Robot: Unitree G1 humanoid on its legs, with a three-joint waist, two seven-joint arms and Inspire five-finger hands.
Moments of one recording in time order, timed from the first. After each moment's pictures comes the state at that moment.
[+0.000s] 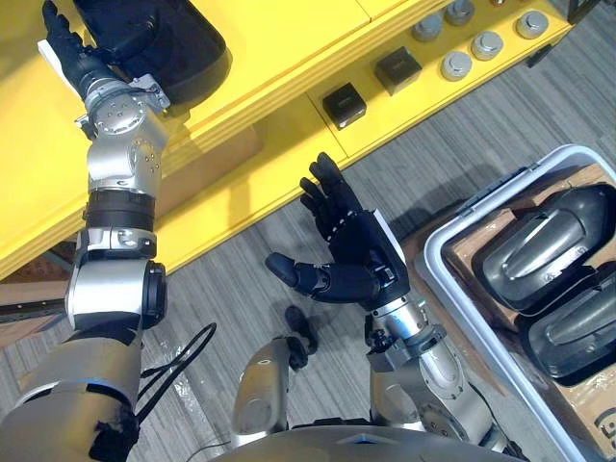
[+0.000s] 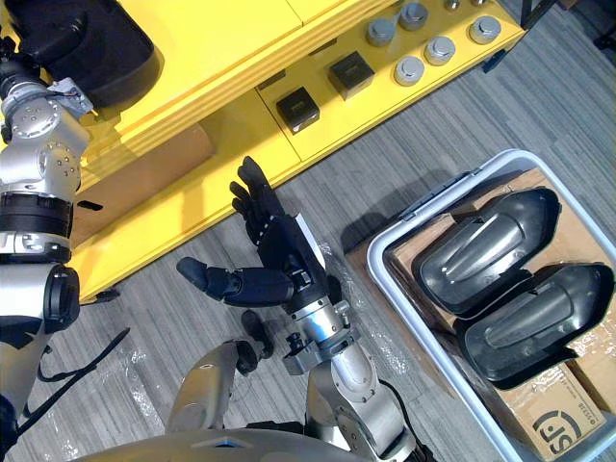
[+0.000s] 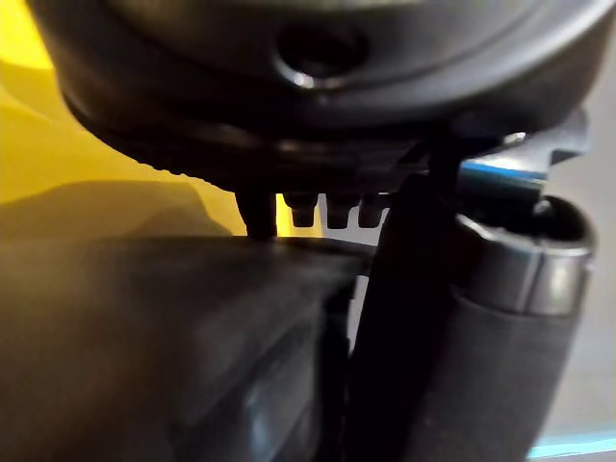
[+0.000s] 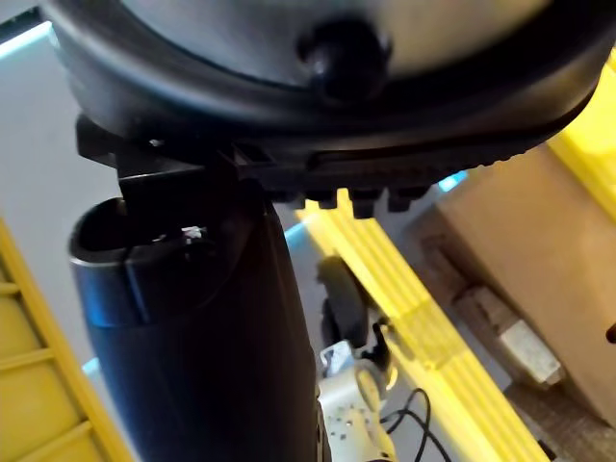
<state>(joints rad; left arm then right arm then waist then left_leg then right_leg) -1.07 0.53 0.09 0.63 -0.46 0.16 0.67 0.18 -0.27 0.54 -0.47 0.38 -0.21 0.01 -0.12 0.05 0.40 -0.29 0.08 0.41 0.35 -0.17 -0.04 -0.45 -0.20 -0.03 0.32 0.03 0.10</state>
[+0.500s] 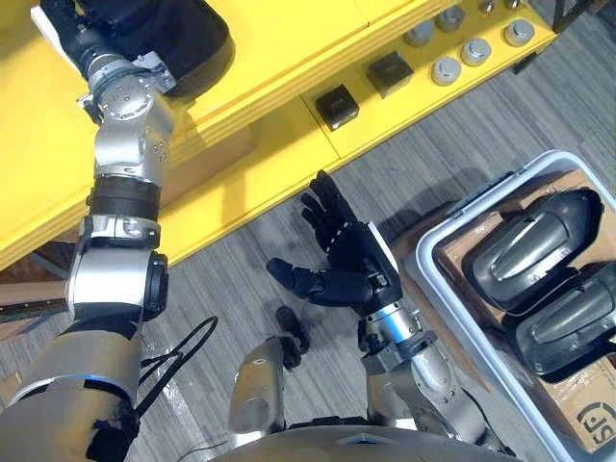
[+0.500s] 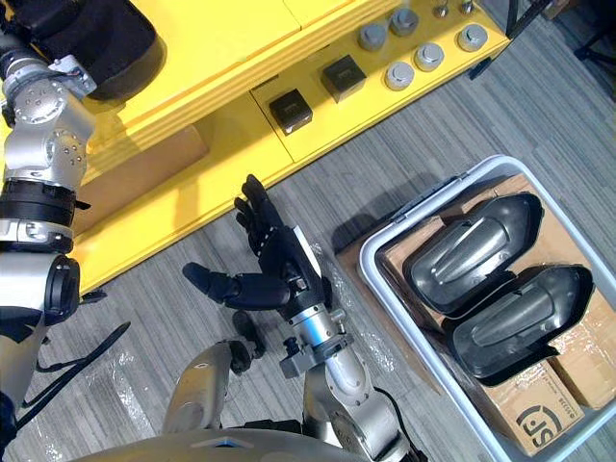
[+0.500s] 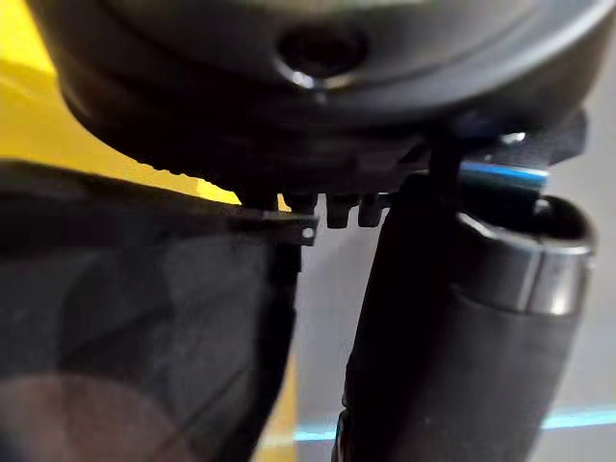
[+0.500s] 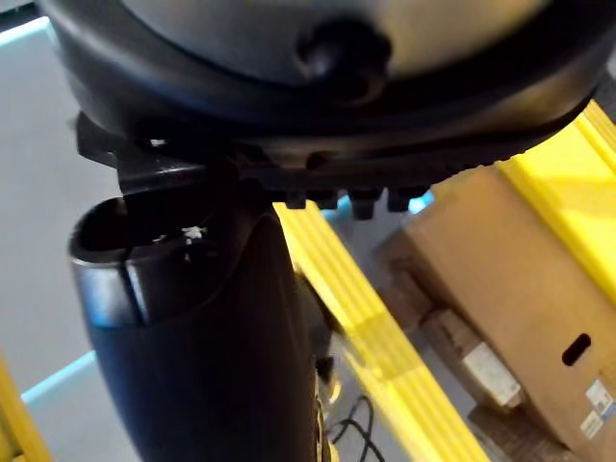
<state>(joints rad) -1.15 0.53 -0.03 0.64 -0.45 0.00 0.69 0.23 -0.26 0.56 -0.40 0.36 -0.22 -0.01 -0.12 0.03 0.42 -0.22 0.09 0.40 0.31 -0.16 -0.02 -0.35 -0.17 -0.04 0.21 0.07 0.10</state>
